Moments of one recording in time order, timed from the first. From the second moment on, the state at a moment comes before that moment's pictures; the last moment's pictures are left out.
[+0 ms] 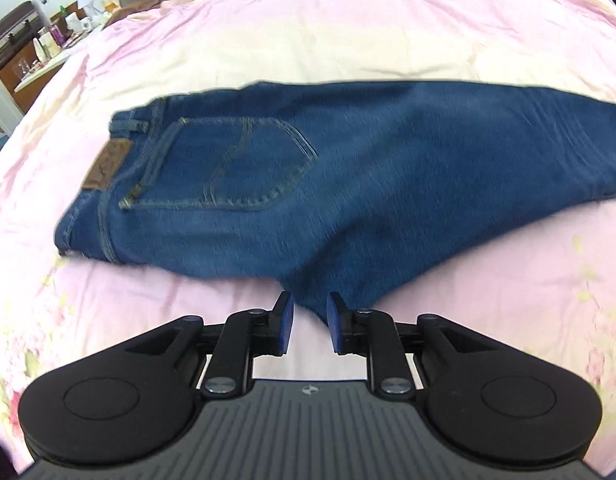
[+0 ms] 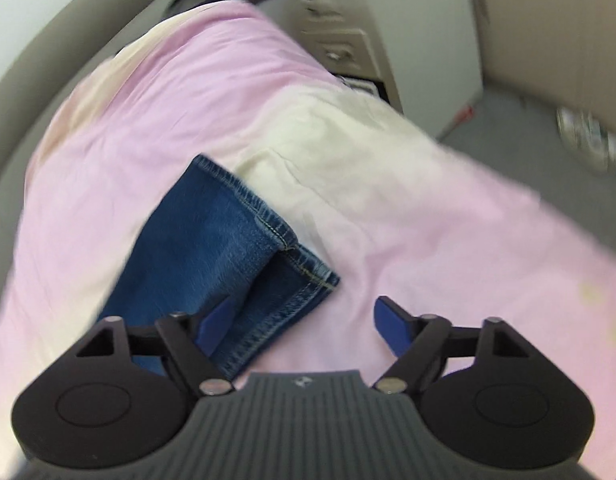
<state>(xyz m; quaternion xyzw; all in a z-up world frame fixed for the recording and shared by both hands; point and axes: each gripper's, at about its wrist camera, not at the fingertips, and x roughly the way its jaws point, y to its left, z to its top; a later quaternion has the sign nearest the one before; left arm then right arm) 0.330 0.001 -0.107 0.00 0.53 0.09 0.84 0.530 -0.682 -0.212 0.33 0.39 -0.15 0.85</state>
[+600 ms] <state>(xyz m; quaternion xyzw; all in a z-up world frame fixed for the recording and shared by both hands) 0.442 -0.053 -0.134 -0.02 0.48 -0.09 0.87 0.547 -0.682 -0.227 0.44 0.32 -0.13 0.83</state>
